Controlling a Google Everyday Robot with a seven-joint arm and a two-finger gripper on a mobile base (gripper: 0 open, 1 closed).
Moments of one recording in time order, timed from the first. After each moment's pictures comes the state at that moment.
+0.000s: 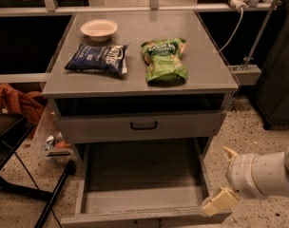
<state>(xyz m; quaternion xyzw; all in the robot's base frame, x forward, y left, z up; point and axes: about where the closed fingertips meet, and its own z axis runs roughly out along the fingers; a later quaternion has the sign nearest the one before) 0.391 -0.186 0.694 -0.49 0.81 0.12 0.28</state>
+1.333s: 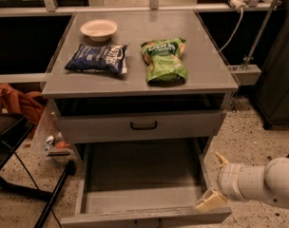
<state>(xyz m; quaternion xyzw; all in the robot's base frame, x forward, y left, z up) 0.425 -0.196 0.608 -0.50 0.79 0.10 0.33</state>
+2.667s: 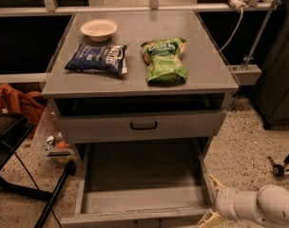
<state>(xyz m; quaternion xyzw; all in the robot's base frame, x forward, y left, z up) 0.415 -0.213 0.465 -0.53 0.75 0.15 0.35</state>
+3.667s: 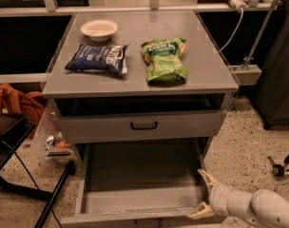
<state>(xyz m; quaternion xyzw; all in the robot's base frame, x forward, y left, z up) 0.448 -0.201 0.466 -0.54 0.71 0.10 0.43</state>
